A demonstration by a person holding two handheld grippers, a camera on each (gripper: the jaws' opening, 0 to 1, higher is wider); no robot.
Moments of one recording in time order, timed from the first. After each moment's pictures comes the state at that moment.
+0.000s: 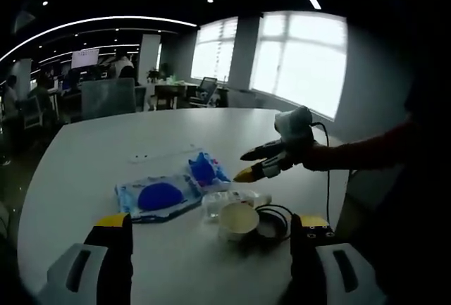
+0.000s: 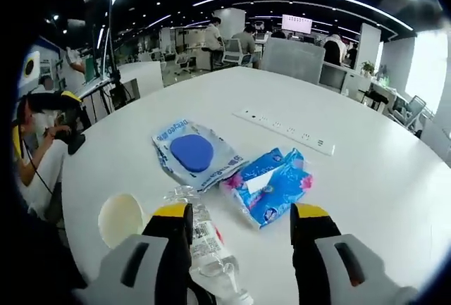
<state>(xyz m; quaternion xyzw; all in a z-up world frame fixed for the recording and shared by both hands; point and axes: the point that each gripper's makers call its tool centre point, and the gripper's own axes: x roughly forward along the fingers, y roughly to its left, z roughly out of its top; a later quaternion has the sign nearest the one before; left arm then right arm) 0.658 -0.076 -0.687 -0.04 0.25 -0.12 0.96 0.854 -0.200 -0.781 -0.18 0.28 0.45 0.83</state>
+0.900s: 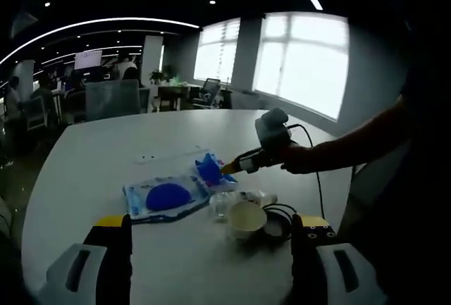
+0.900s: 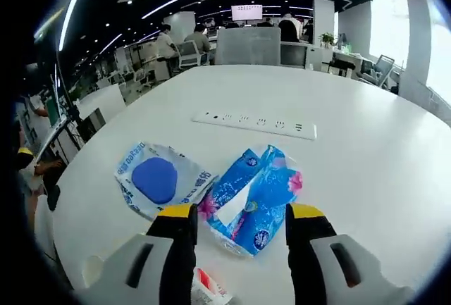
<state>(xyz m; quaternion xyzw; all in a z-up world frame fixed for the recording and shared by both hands) 0.656 -0.059 -0.685 -0.03 0.24 -0.11 0.96 0.906 -0.178 -0.809 -0.10 0.33 0.34 0.87</state>
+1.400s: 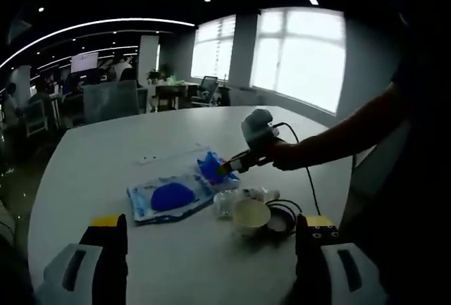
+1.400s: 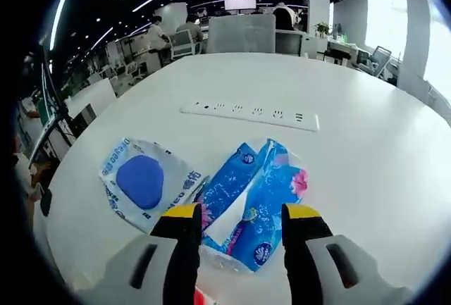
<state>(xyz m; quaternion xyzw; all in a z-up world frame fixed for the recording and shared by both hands) 0.653 -0.055 -0.682 -0.01 0.25 -0.12 0.96 0.920 -0.167 -0.833 -0.12 0.36 0.33 0.87</state>
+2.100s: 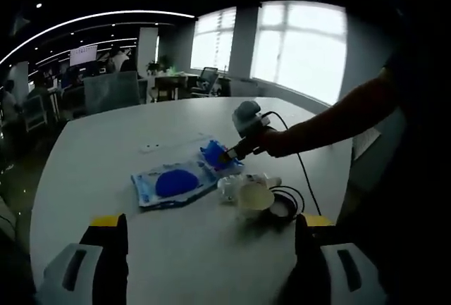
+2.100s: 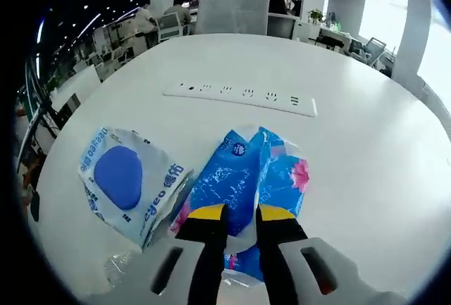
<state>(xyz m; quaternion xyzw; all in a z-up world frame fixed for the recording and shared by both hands) 0.637 -0.035 -0.697 -0.02 0.28 -0.12 0.95 0.928 -0.171 -0.853 -0.14 0.40 0.28 0.86</state>
